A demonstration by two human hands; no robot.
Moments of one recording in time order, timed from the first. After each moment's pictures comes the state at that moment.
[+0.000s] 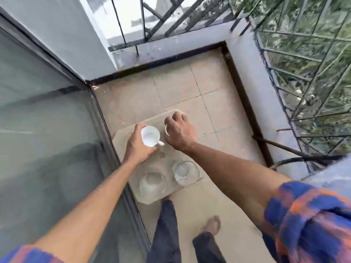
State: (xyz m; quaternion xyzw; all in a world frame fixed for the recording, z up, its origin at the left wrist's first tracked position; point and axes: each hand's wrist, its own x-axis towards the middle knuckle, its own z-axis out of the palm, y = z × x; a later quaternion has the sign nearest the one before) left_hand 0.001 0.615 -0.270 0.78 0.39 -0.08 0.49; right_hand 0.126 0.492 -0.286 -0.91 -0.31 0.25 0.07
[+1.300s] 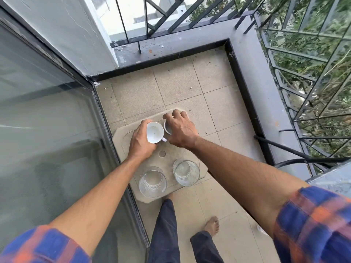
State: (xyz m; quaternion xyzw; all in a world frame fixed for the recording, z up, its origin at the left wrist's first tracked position) left_hand 0.006 0.613 -0.296 0.82 0.34 -0.04 0.47; right_hand 0.136 0.496 -0.282 -0.88 -0.37 0.29 0.06
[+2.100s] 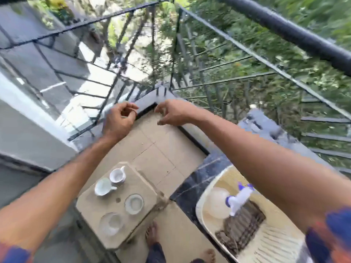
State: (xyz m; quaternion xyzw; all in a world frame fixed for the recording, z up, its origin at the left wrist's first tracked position) left_hand 0.180 0.512 0.045 0.87 0.12 0.09 0.47; right_hand 0.254 0.317 0.104 -0.93 -0.25 0.24 0.13
